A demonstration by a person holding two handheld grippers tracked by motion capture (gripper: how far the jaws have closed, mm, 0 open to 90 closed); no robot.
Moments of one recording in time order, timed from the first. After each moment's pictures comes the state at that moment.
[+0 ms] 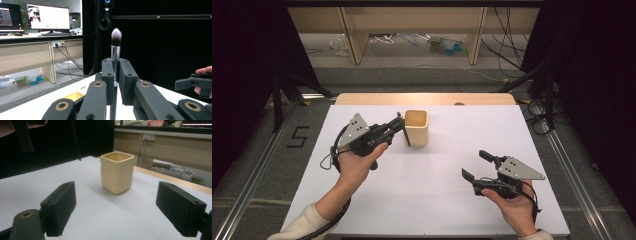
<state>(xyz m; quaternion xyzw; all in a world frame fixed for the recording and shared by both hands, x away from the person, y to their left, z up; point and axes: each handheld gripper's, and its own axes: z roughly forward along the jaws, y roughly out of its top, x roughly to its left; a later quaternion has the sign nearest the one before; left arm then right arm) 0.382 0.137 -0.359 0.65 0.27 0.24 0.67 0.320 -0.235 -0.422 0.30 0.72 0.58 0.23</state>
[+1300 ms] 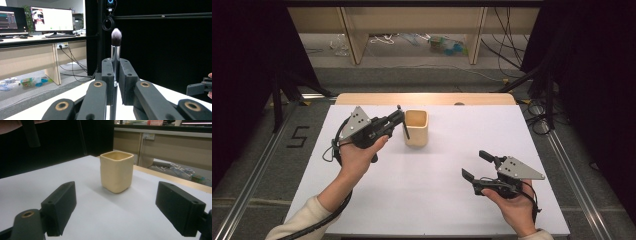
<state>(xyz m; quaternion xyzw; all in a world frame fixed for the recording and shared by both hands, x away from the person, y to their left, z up) 0.398 0.136 -0.353 0.65 0.27 0.25 0.67 0.321 -0.235 -0.423 0.31 0.72 0.58 0.23</state>
